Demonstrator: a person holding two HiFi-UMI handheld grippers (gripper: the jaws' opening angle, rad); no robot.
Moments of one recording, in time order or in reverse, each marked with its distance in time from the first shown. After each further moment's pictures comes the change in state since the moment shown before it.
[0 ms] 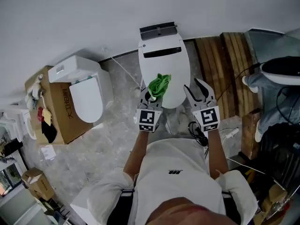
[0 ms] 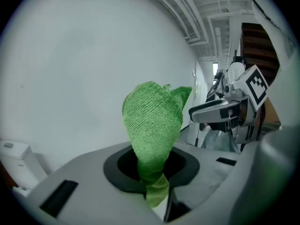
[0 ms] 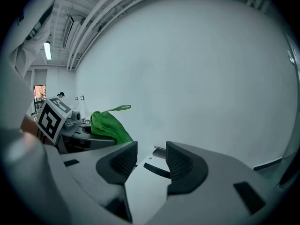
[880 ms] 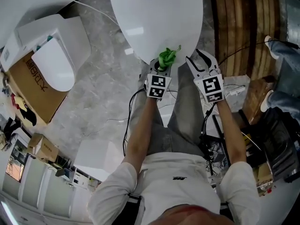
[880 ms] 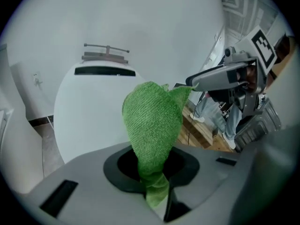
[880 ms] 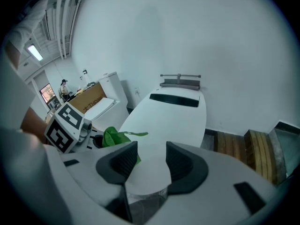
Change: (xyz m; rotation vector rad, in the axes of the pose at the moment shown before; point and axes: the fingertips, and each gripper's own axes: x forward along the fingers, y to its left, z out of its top) left arm 0.133 -0.075 -0.415 -0.247 0.553 -0.124; right arm 0.110 -0.010 -0.364 0.096 0.499 0.192
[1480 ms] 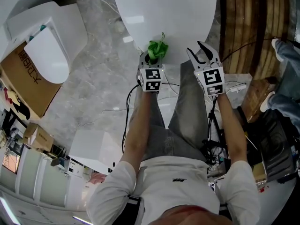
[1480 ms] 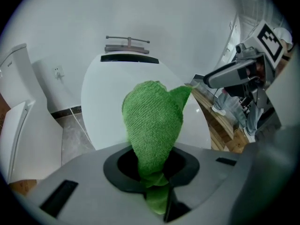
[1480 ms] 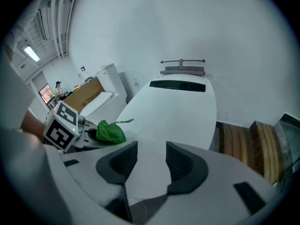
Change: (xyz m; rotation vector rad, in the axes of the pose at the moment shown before) left arm 0.007 0.074 -0.055 -0.047 0.061 0.221; right arm 0.058 0.000 -0.037 -0.021 0.044 0.026
